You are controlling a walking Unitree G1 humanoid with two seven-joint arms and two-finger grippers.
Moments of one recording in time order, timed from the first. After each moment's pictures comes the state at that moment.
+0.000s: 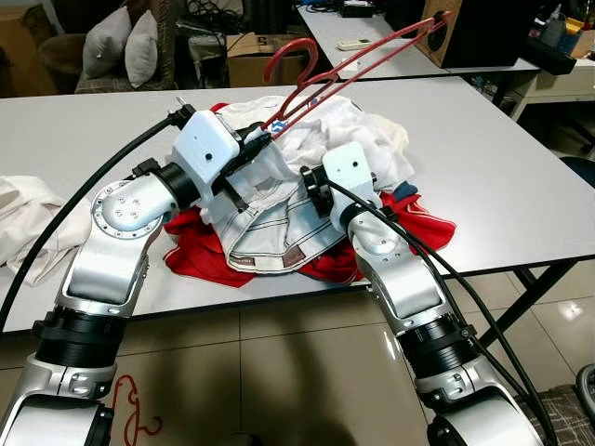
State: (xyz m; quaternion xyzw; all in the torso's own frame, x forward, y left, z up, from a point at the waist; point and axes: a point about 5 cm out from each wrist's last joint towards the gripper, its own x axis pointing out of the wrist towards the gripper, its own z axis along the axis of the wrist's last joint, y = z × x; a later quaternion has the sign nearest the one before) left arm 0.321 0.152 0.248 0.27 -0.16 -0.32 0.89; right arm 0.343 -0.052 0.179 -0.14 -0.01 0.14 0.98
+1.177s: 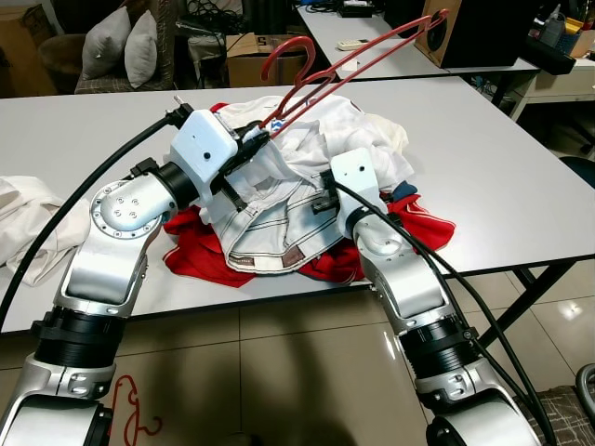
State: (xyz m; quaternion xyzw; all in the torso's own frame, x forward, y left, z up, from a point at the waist) left arm 0.321 0.153 0.248 0.27 -0.16 -0.32 0.89; right arm 0.345 -0.060 0.171 -0.13 0.03 0.12 0.98
